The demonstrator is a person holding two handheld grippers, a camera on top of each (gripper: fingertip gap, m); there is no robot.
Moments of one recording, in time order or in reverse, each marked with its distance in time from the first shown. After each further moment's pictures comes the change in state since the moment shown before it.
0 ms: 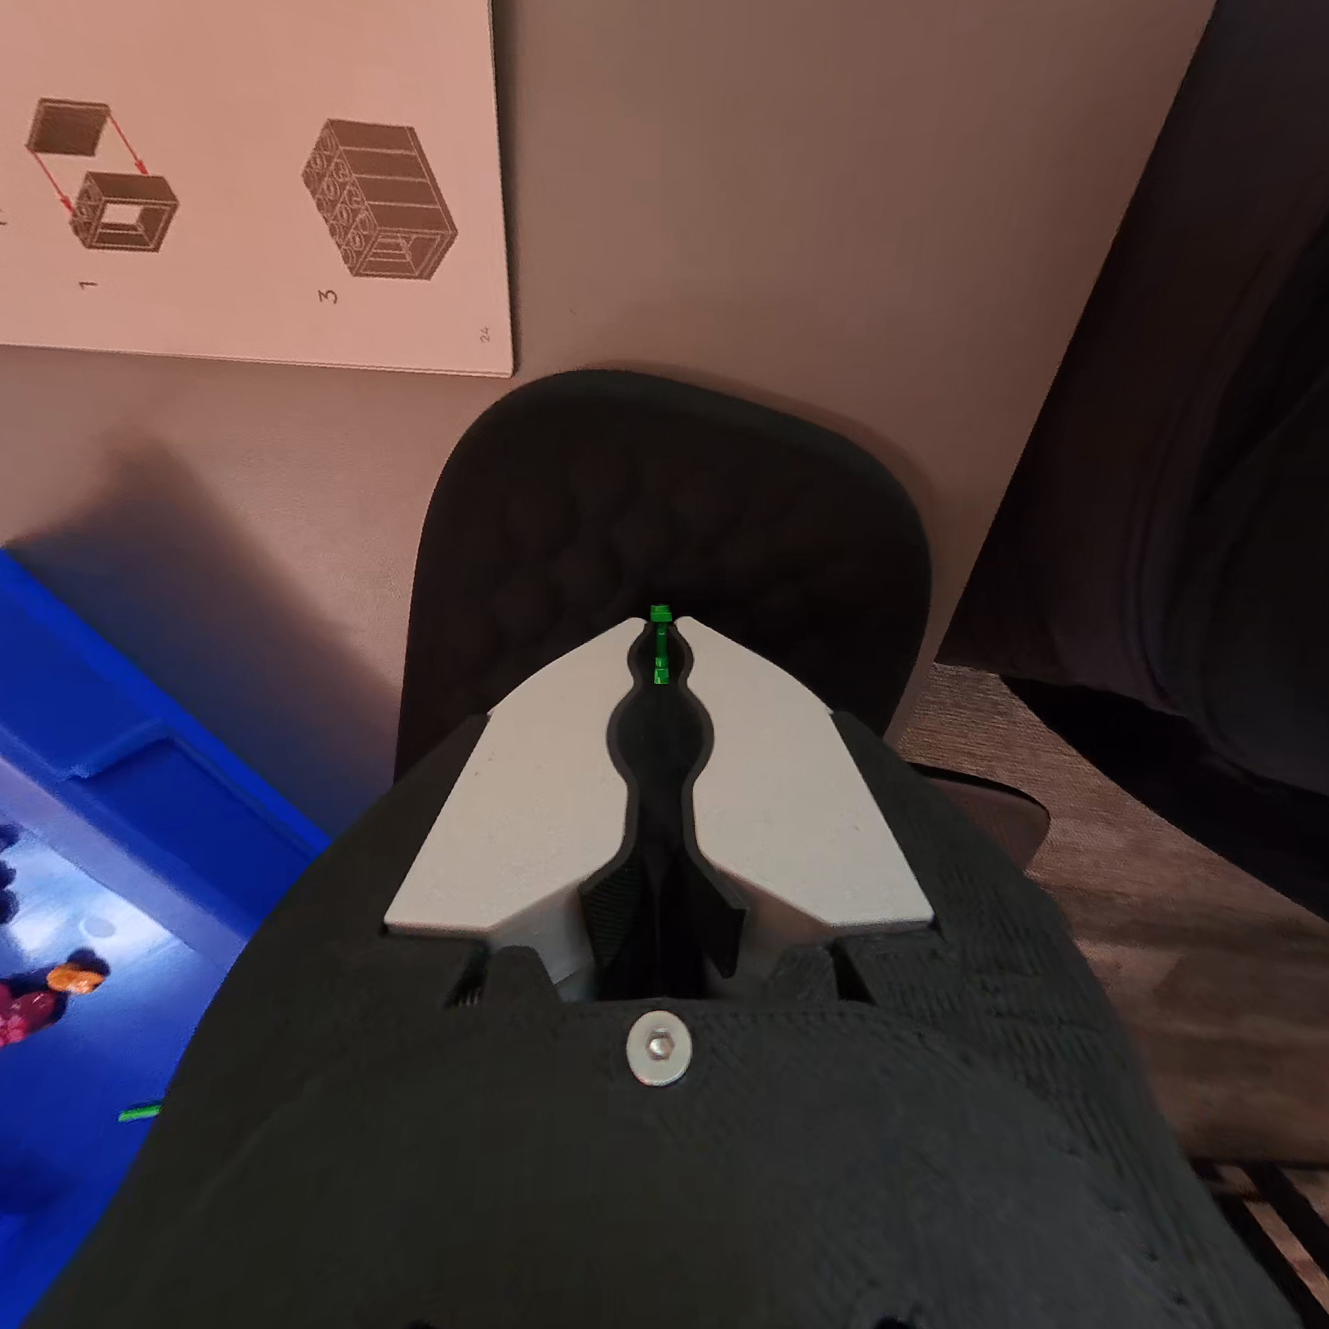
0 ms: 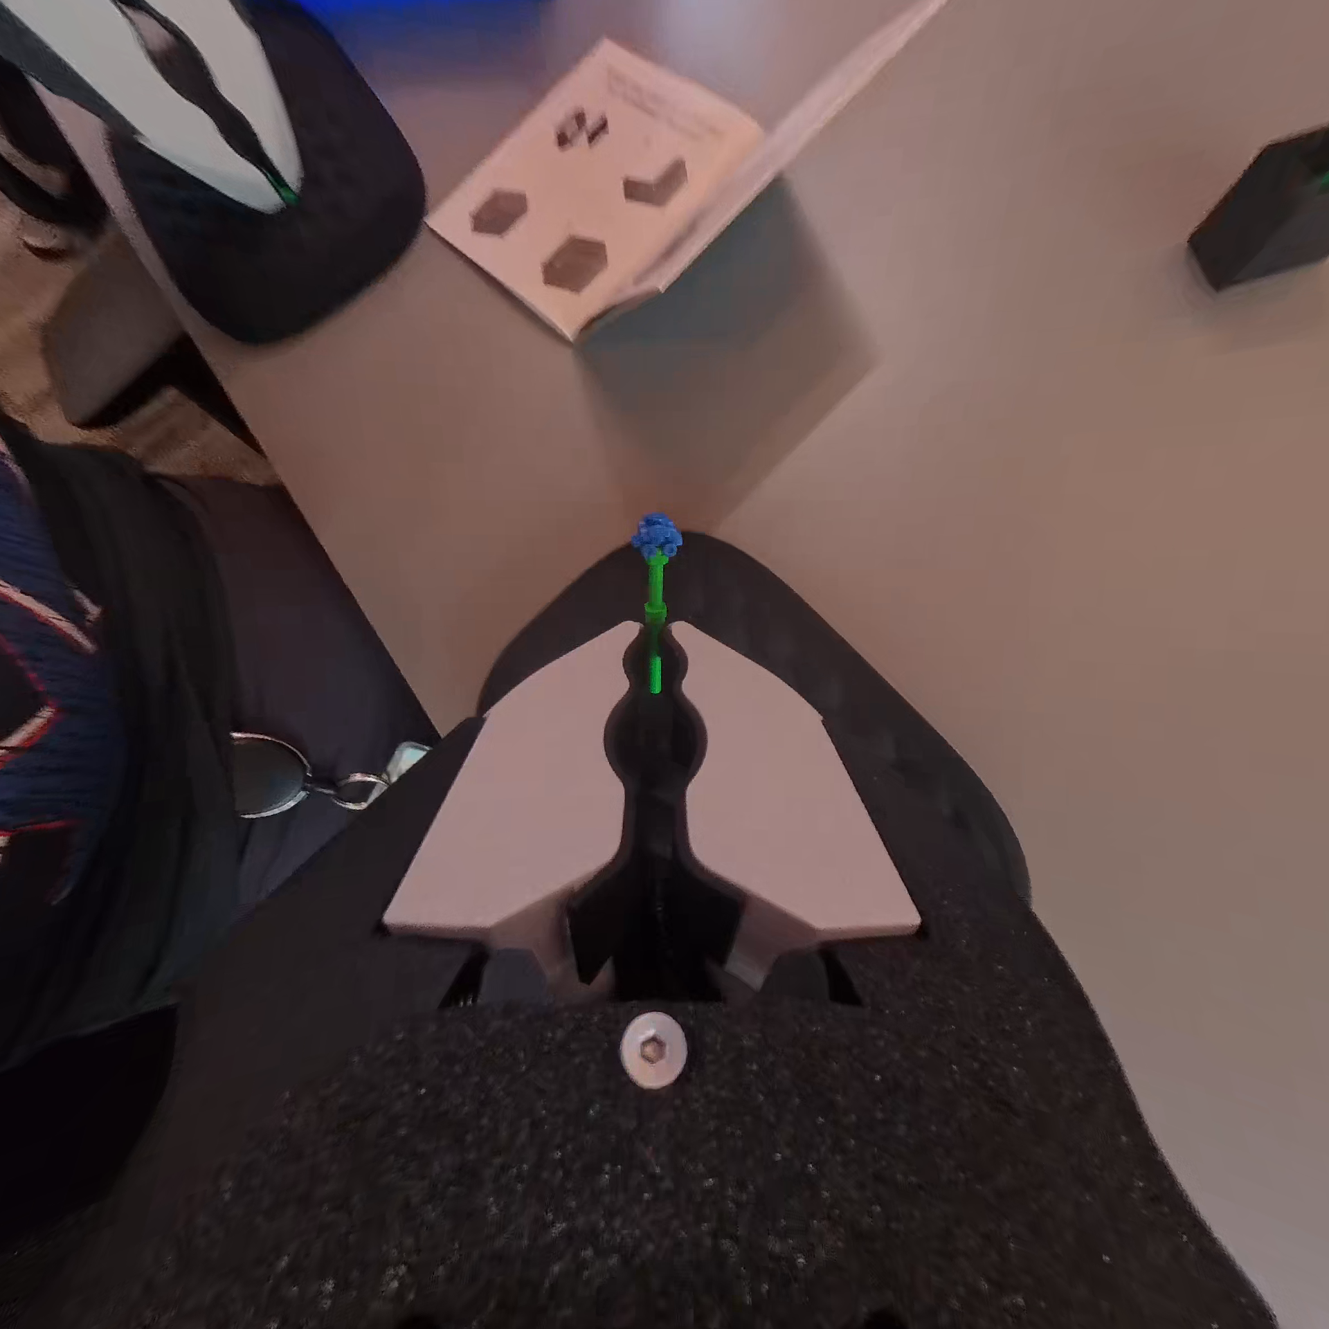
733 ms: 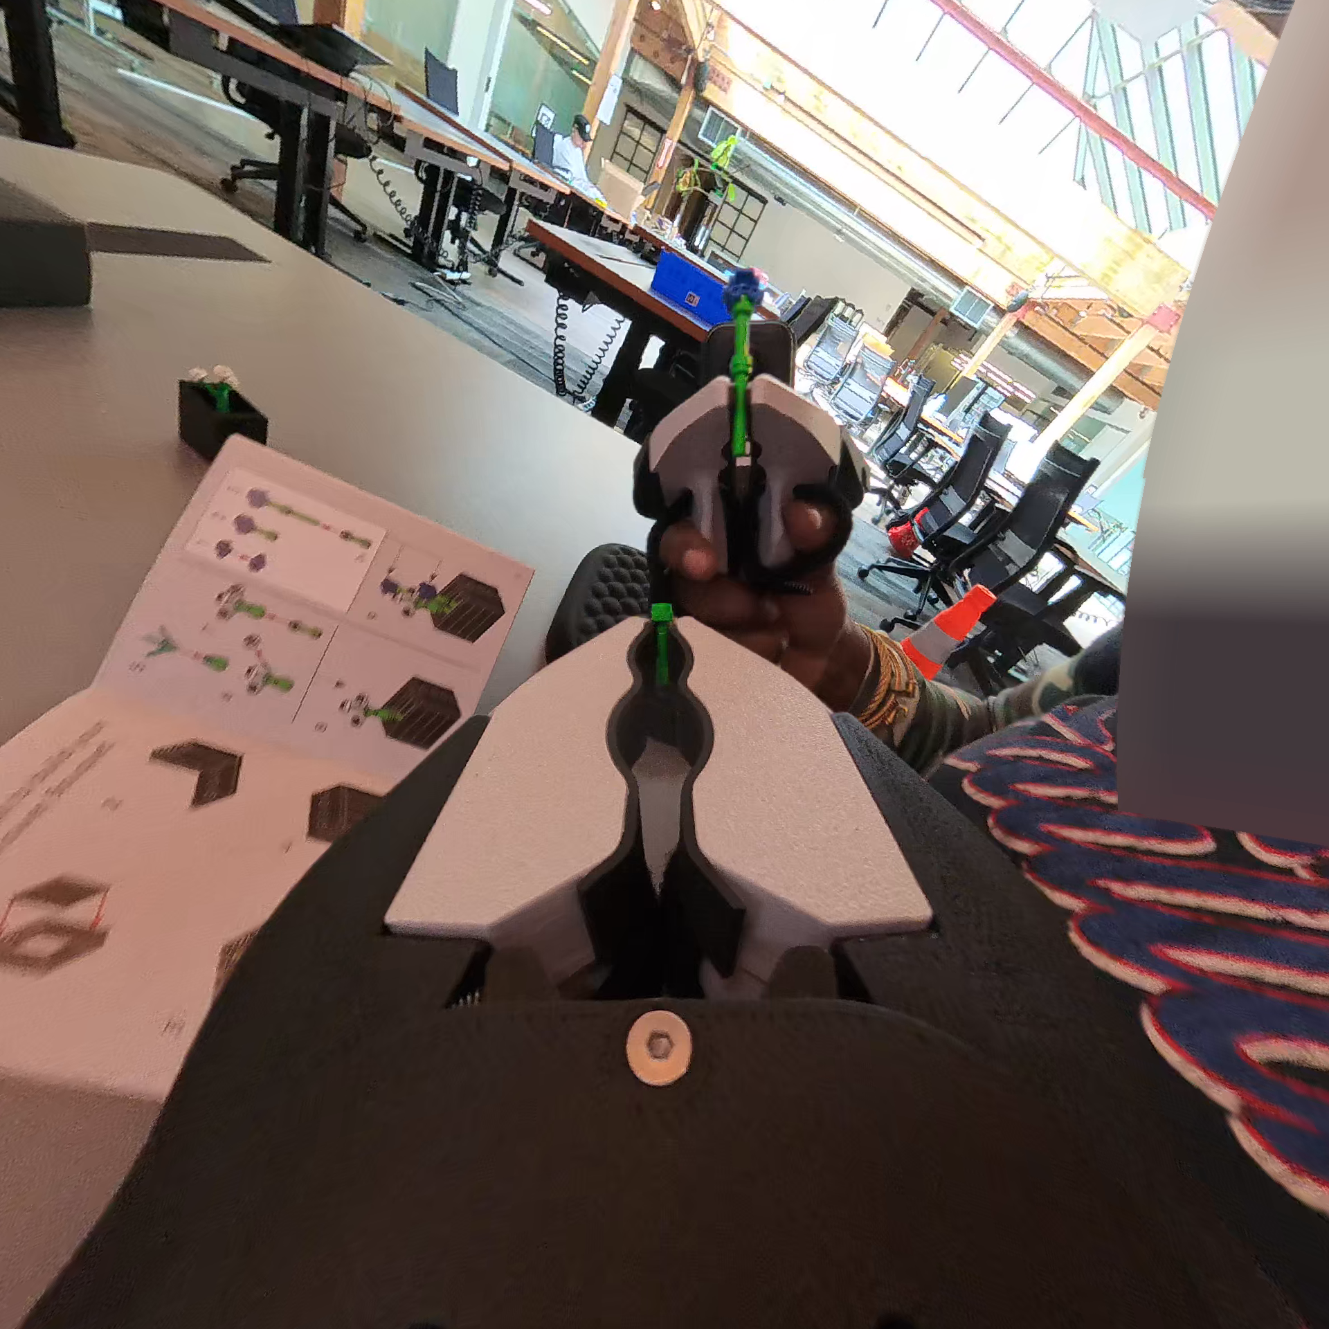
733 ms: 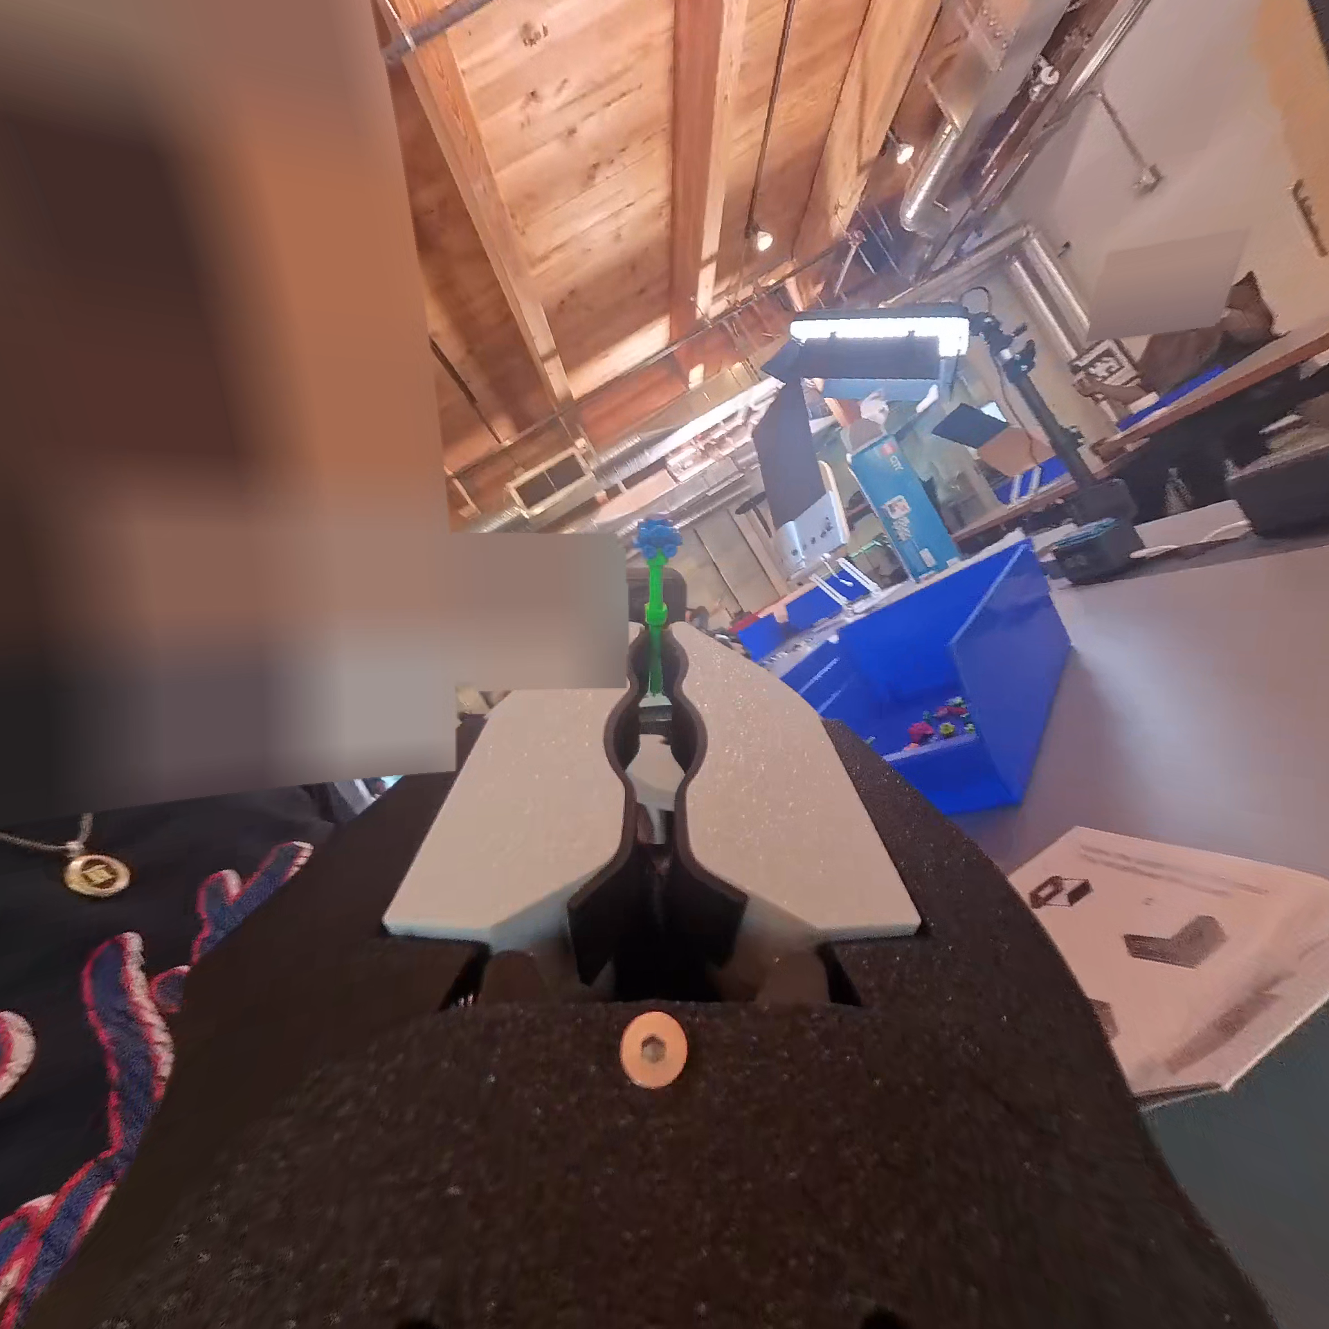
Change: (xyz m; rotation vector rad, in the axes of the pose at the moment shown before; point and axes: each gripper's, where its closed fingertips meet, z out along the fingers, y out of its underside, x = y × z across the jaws) left arm 0.009 -0.155 -0.101 1.291 0.355 -0.341; right arm -0.083 -0.161 -0.003 1.113 -0.673 0.309
